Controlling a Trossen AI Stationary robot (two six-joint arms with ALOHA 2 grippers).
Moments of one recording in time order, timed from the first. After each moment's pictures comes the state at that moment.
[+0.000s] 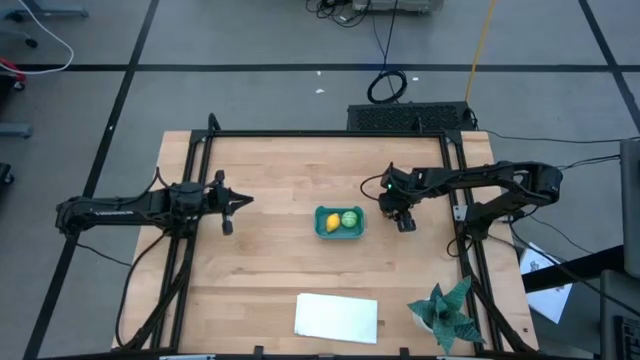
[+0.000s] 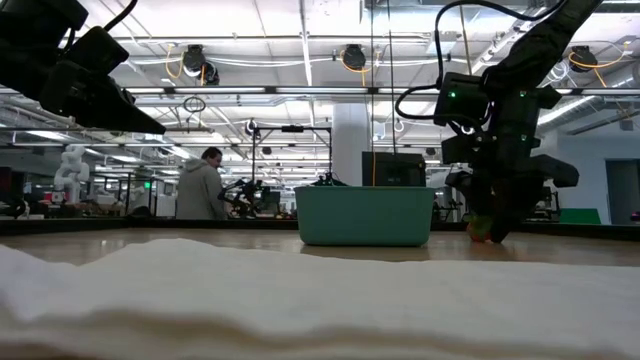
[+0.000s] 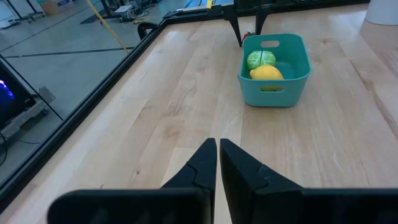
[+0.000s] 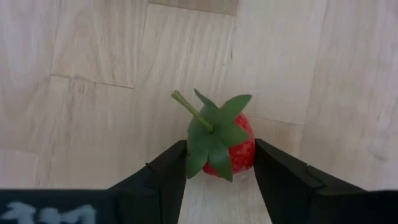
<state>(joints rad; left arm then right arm) 0.10 0.32 0.19 -0.23 -0.16 0.12 -0.35 1.43 0.58 -0.42 -0.16 -0.49</state>
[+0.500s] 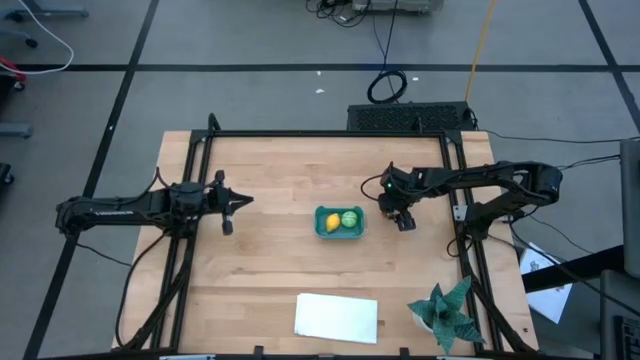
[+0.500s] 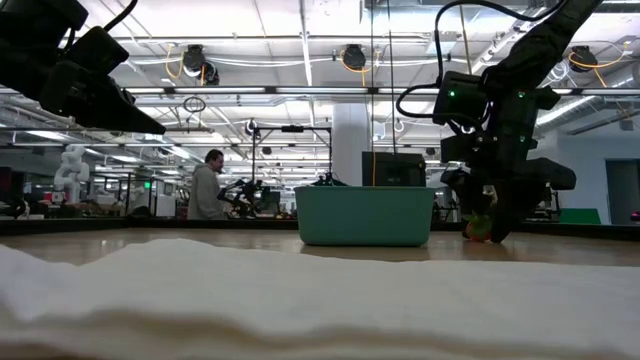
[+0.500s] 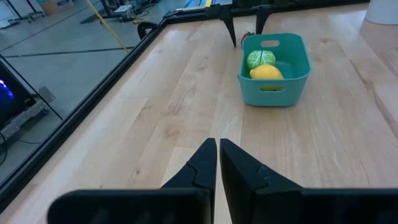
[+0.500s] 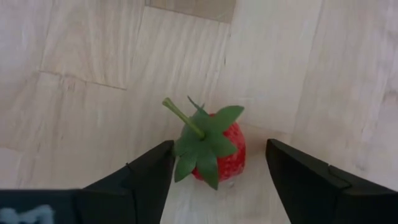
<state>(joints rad) 0.10 0.32 0.19 -0.23 -0.16 0.12 -0.35 1.43 0.58 -0.40 -0.16 -0.55</state>
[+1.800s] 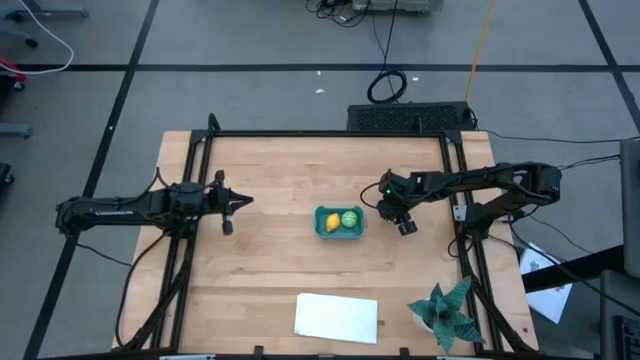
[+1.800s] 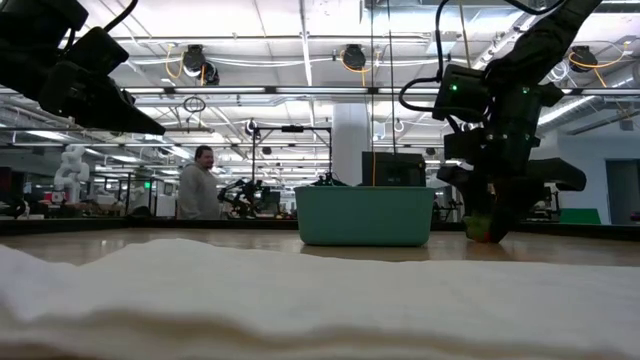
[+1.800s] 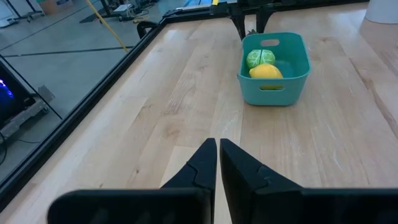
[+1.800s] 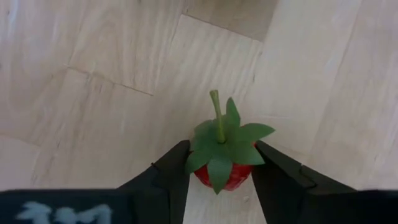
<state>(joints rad) 0.10 0.32 0.19 -0.24 -0.16 0.12 -0.29 1.43 0.58 -0.39 -0.14 -0.59</state>
